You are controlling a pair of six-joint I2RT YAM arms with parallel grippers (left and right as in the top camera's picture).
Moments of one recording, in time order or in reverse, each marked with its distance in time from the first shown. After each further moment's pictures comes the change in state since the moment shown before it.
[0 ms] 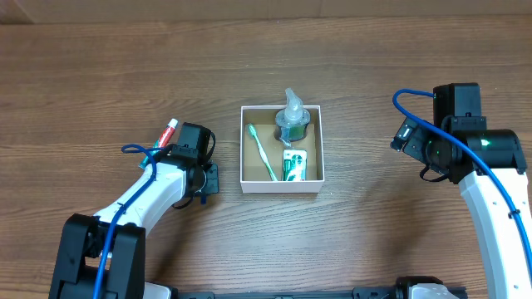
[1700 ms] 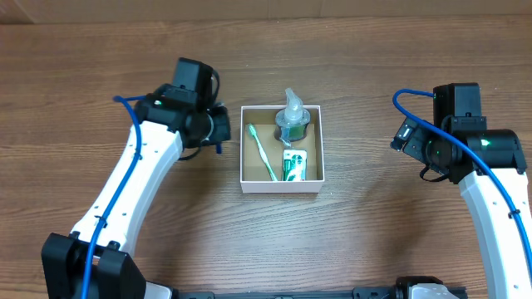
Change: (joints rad) left arm -0.045 0.006 0.556 -0.365 0.138 -0.100; right arm 0.000 0.000 0.000 0.000 0.000 0.000
